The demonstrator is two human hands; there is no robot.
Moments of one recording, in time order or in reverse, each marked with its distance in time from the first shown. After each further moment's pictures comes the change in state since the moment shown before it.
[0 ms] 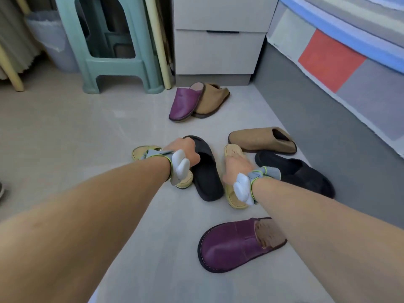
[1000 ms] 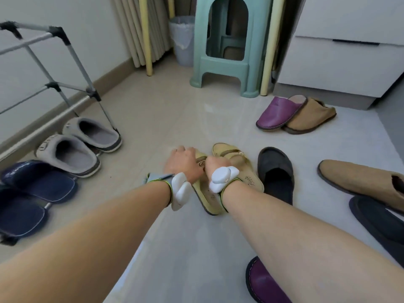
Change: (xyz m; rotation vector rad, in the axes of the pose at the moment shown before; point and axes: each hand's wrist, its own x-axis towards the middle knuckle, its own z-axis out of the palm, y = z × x) left_hand -0.101 -0.131 -0.001 -0.074 0.373 -0.480; right_hand 0.018 -0.216 0.045 0.984 -0.203 -0.143
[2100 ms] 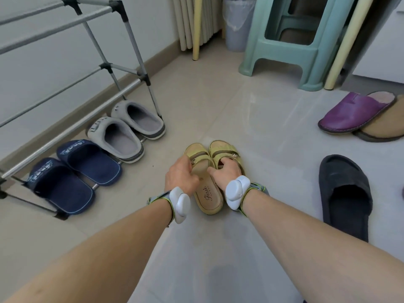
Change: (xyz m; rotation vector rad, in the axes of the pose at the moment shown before) left_hand 0.000 -0.140 0.030 -0.281 0.188 -0.304; right_hand 0.021 0.005 0.110 -0.250 -0.107 -0.255
